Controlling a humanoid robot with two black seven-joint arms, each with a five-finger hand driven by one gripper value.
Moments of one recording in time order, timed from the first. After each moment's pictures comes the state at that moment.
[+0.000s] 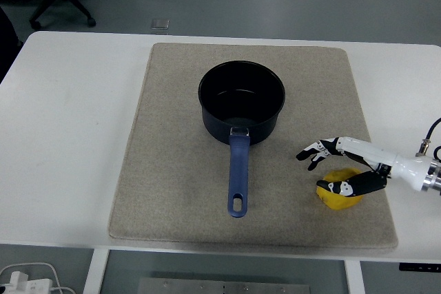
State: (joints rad) left arm 0.00 0.00 0.01 -0.13 0.06 0.06 -0.01; right arm 0.85 -0.89 0.03 1.45 -0.96 0.05 0.59
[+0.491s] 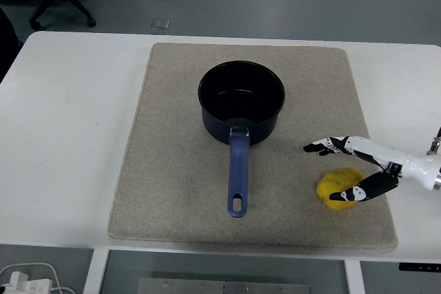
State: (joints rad) left arm 0.00 0.00 0.01 -0.13 0.06 0.06 -0.01; right arm 0.86 -0.93 0.02 1.46 -0.96 0.08 0.58
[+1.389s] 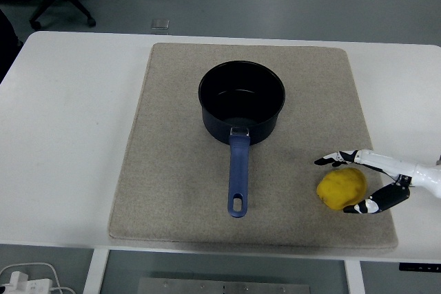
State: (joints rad) left arm 0.00 0.00 0.01 -0.13 0.06 0.06 -0.01; right arm 0.86 -0.96 -0.02 1.43 -1.06 0.07 0.60
